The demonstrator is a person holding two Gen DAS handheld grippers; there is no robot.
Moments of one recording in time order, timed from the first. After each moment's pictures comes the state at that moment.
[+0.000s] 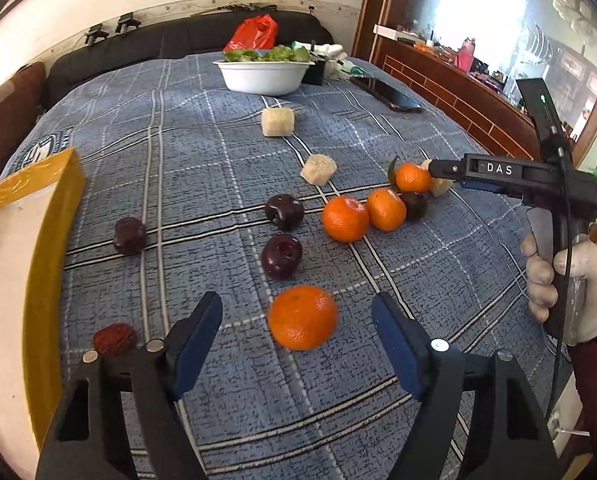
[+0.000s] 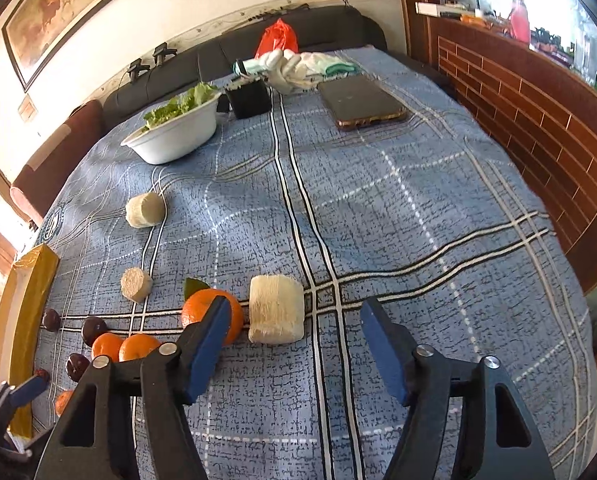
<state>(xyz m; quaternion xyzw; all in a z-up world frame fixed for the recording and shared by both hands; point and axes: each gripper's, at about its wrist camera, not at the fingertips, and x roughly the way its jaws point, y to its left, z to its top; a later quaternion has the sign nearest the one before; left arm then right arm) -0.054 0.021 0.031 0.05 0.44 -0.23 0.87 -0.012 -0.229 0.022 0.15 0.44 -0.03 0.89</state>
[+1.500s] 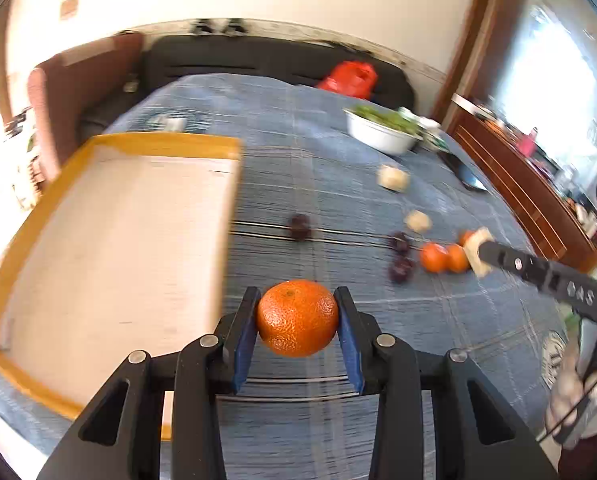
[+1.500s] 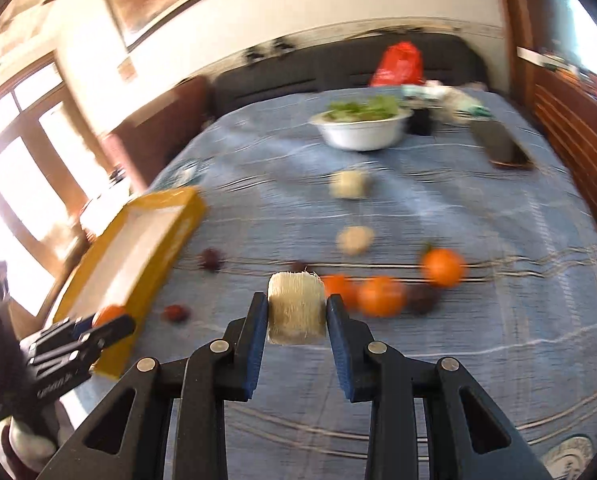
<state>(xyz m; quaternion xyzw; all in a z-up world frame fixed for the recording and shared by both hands) -0.097 0.156 0.076 -0.06 0.40 -0.09 0.91 -0.077 -0.080 0.088 0.10 0.40 0.15 0.90</state>
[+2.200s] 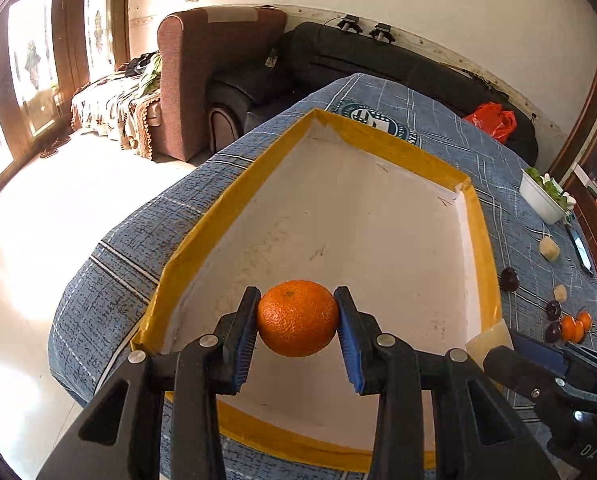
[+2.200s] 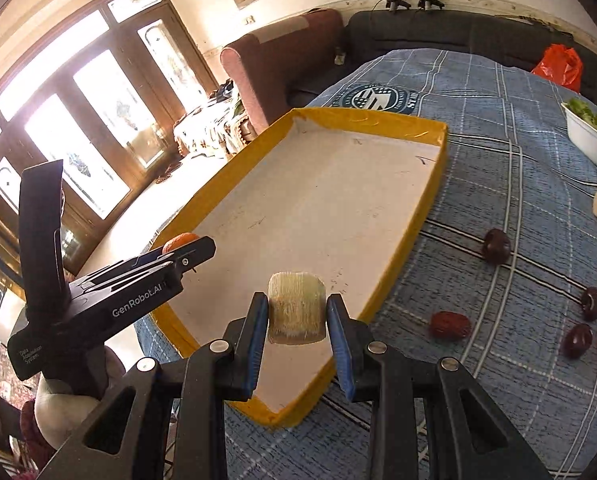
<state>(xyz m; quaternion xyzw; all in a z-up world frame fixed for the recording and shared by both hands) -0.084 0.321 0.052 -0.13 0.41 0.11 0.89 -0.060 0.151 0.057 0.03 0.45 0.34 0.83</state>
